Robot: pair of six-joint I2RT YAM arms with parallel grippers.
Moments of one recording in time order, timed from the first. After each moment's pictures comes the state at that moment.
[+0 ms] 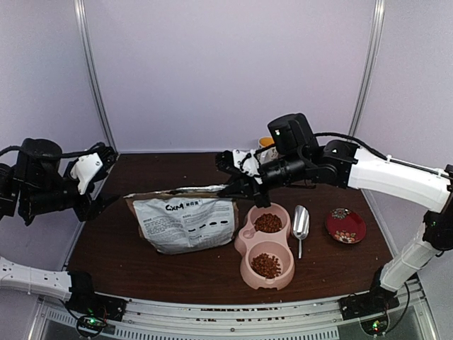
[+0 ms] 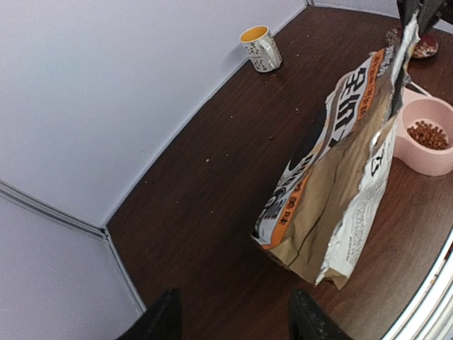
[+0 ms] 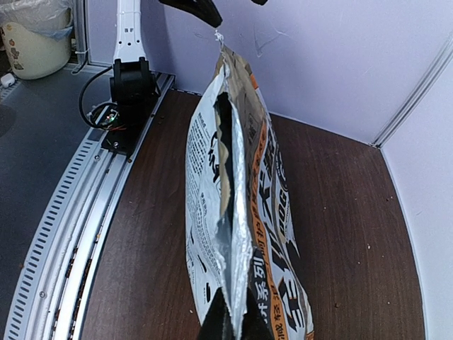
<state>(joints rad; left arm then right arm) -1.10 0.77 1.23 -1.08 -0.52 0.18 0.95 1.53 1.42 -0.40 -0.51 -0.57</state>
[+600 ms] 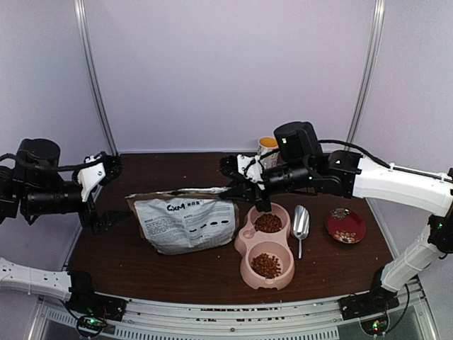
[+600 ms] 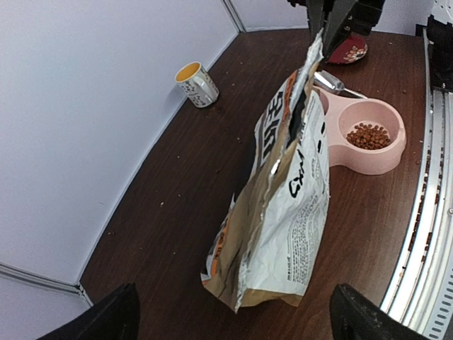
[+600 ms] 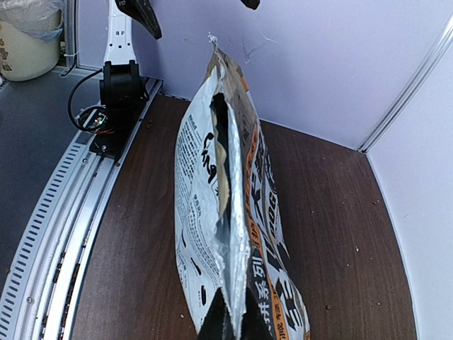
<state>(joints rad) -1.10 0.76 1.23 -1.02 -0.30 0.30 0.96 1.48 1.30 -0.27 -0.45 -0.55</state>
